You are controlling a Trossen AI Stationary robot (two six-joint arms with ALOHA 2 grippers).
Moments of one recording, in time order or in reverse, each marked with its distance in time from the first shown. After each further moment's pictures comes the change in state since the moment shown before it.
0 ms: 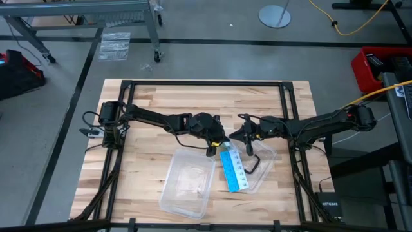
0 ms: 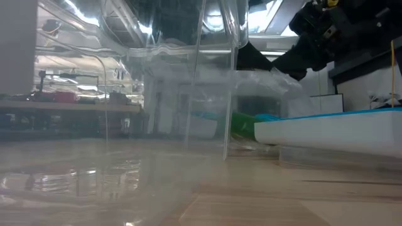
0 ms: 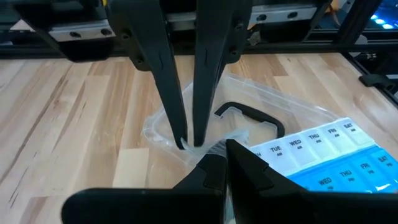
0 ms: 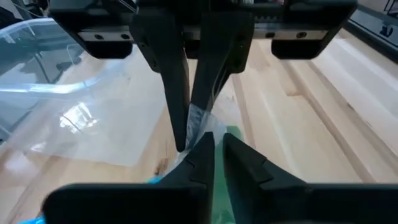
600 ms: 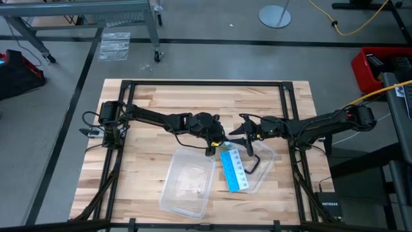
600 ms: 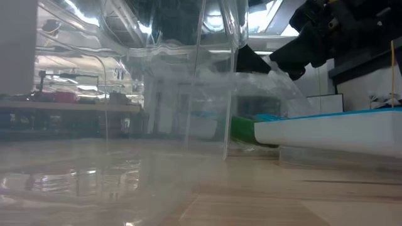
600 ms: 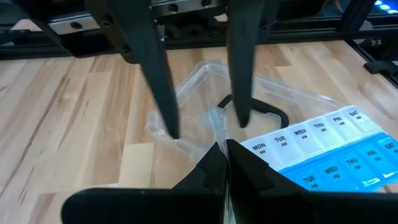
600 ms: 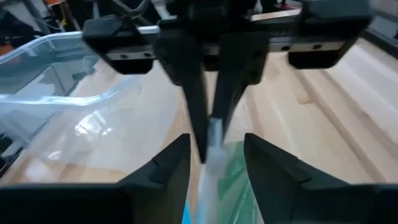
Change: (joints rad) left arm 0.000 -0.002 0.001 -0.031 0.003 0.042; right arm 0.001 0.000 -0.001 0.041 -0.028 0.024
